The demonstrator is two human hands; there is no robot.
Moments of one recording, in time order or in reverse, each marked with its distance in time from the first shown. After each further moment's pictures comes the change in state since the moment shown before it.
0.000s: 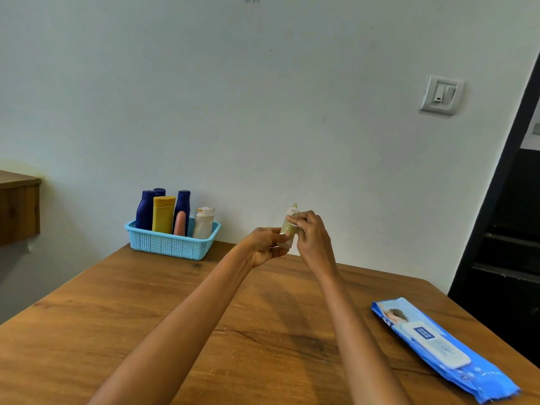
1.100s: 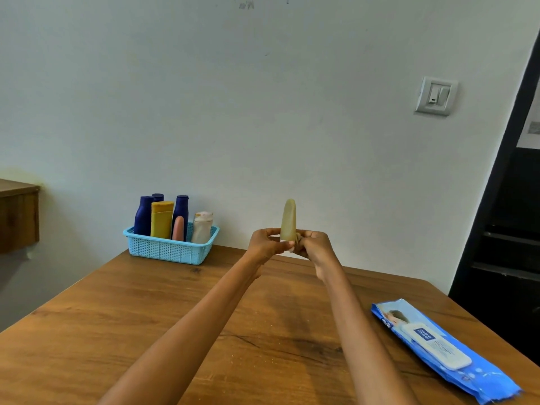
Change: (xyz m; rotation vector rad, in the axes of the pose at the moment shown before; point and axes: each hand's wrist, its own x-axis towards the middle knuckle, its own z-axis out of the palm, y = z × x) left_hand 0.009 -0.017 0.001 0.301 0.151 0.281; right_hand 0.006 0.007 -0.002 0.774 -0.171 0.790
